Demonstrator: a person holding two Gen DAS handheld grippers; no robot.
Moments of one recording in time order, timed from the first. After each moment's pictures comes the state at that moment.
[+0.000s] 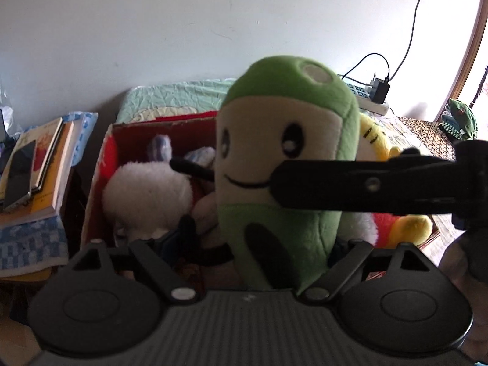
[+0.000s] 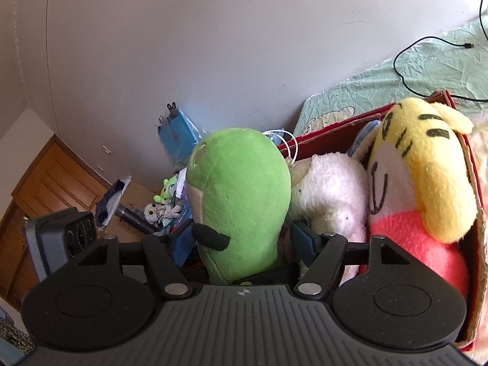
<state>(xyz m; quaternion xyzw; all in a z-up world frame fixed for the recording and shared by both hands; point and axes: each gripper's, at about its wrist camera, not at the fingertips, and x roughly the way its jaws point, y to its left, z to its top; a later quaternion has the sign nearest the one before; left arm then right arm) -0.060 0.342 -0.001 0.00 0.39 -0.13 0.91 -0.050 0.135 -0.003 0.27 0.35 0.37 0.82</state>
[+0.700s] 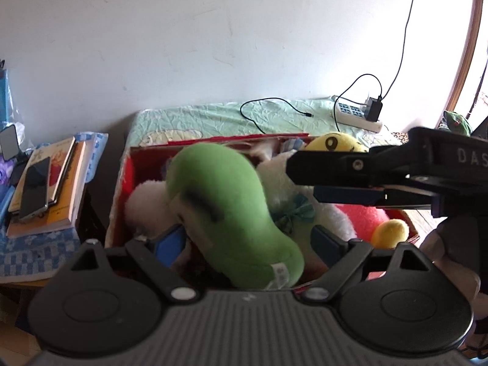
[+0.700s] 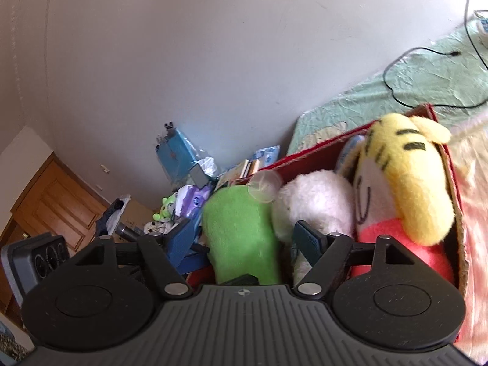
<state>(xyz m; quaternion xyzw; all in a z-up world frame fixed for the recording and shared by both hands) -0.087 0.347 0.020 0.00 0.35 -0.12 0.93 -0.056 0.122 0.001 0.29 0.33 0.35 0.83</state>
